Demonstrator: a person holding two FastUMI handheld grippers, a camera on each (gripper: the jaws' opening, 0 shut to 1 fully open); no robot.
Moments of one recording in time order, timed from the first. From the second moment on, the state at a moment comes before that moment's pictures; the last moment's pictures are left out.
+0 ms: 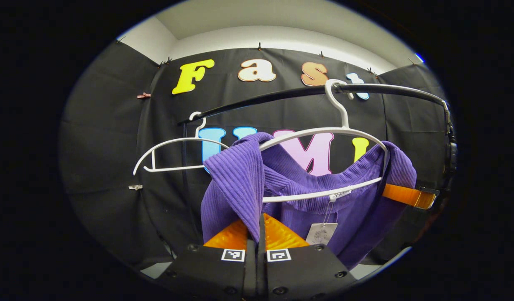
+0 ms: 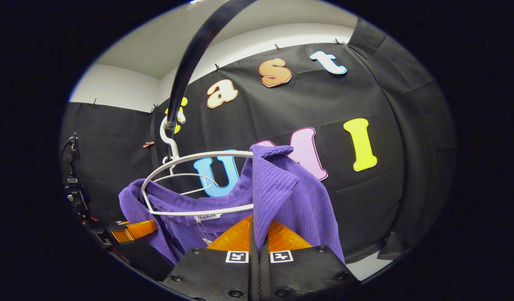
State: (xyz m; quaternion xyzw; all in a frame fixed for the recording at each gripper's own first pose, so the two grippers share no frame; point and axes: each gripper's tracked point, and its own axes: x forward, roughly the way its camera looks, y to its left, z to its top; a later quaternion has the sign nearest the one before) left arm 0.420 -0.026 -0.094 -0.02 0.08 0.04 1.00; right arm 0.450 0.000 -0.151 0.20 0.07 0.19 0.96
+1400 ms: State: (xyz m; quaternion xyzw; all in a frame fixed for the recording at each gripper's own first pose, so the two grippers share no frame) left arm 0.424 0.010 -0.067 0.00 0.08 0.07 0.99; right arm 0.529 -0.086 -0.220 0.23 0.05 0.09 0.97
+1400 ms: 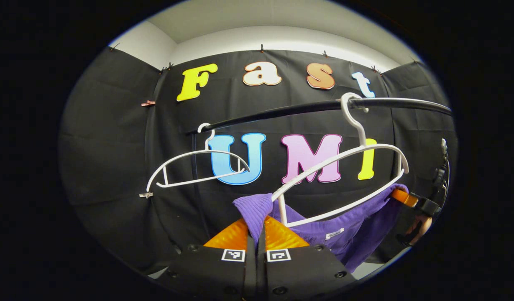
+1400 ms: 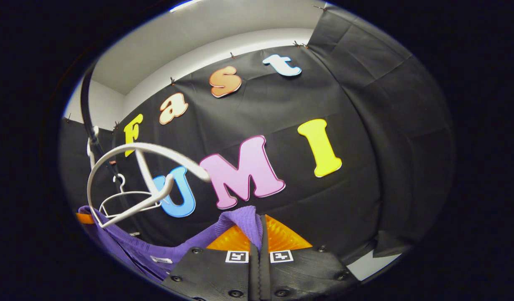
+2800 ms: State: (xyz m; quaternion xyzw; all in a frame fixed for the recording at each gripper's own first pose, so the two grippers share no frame) left arm 0.368 -0.084 -0.123 -0.14 0.15 -0.07 0.98; right arm 0.360 0.061 -0.166 0.22 0.13 0.26 0.93
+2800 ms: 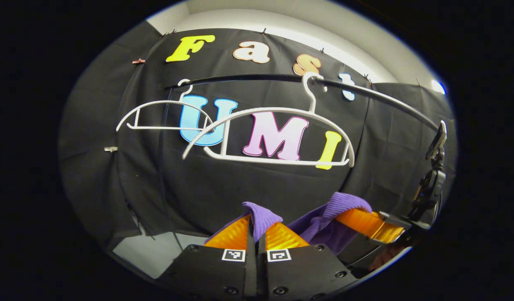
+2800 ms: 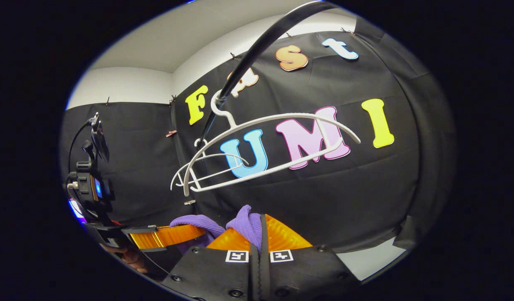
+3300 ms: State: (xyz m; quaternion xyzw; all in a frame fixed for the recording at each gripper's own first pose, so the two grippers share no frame) left arm 0.363 -0.088 -0.296 -0.17 0.27 -0.06 0.94; right arm 0.348 0.066 -0.334 0.17 0.27 0.23 0.92
